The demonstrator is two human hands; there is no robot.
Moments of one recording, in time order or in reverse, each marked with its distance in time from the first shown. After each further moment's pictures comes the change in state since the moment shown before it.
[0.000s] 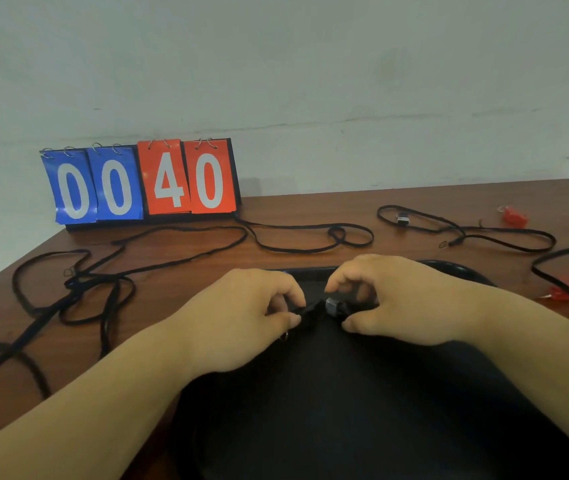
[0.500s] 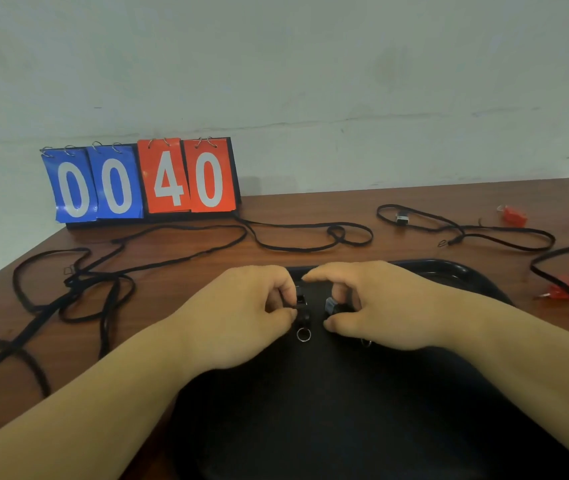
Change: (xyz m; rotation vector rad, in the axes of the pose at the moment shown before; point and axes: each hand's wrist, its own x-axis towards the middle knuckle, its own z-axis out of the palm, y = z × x) left_hand -0.001 0.003 0.002 -0.034 0.053 -0.053; right_hand 0.007 -0.008 0.014 -0.026 0.019 -0.026
